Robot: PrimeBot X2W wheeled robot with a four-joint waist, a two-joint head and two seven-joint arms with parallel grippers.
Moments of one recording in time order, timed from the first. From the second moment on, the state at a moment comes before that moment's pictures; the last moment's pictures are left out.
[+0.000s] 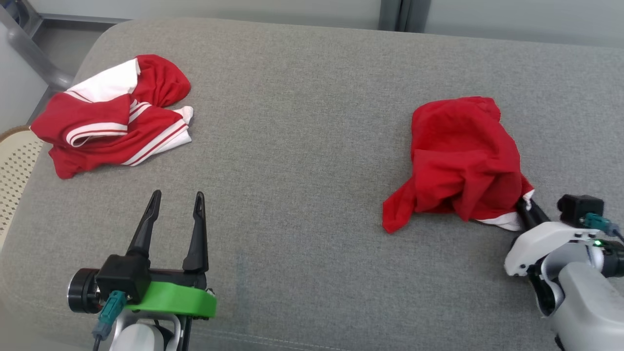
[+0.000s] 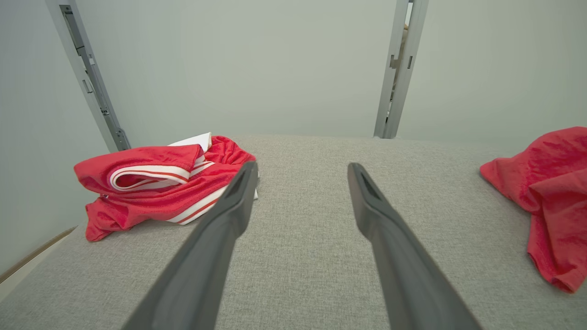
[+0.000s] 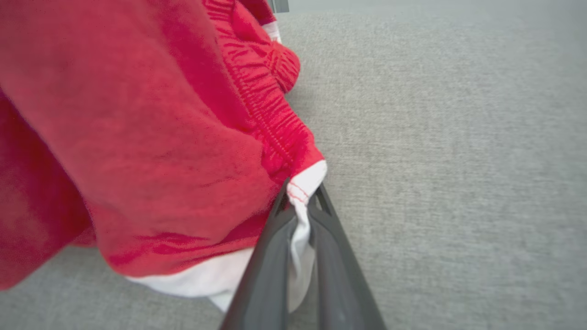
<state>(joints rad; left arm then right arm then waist) -0.10 0.06 -0.10 0.12 -0.16 -0.09 -0.26 -0.45 -0.24 0.09 0.88 0.34 0.13 -0.26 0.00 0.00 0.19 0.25</state>
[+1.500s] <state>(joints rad) -0.06 0.05 -0.11 0.14 -0.17 -0.09 -0.26 -0.44 -0.05 0.64 0.57 0.37 0.13 -0.26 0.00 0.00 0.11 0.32</state>
